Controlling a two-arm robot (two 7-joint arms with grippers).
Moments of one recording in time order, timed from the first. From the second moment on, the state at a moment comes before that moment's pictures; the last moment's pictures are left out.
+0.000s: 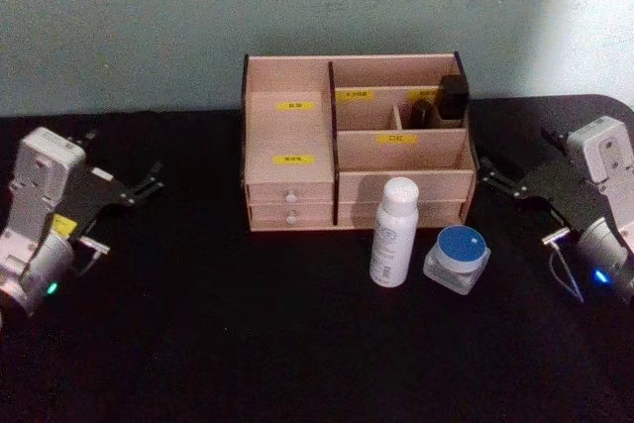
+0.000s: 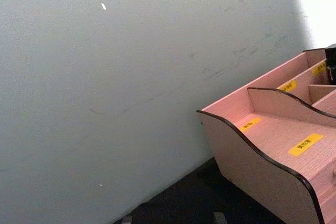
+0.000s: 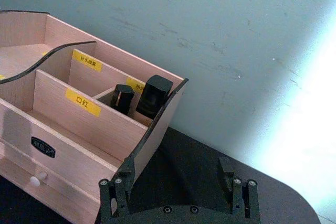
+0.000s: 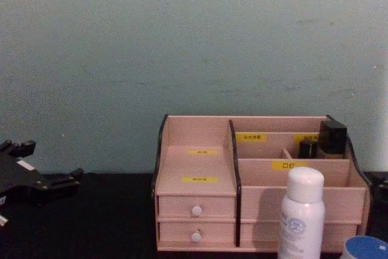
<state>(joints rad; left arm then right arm) -0.20 0.60 0.45 -1.41 -0.25 -0.12 0.03 0.20 0.60 -0.45 -1.41 0.25 -0.12 -0.03</state>
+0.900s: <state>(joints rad) -0.20 0.60 0.45 -1.41 -0.25 -0.12 0.03 0.16 0.63 -0.40 -1.47 0.27 -0.15 0.00</state>
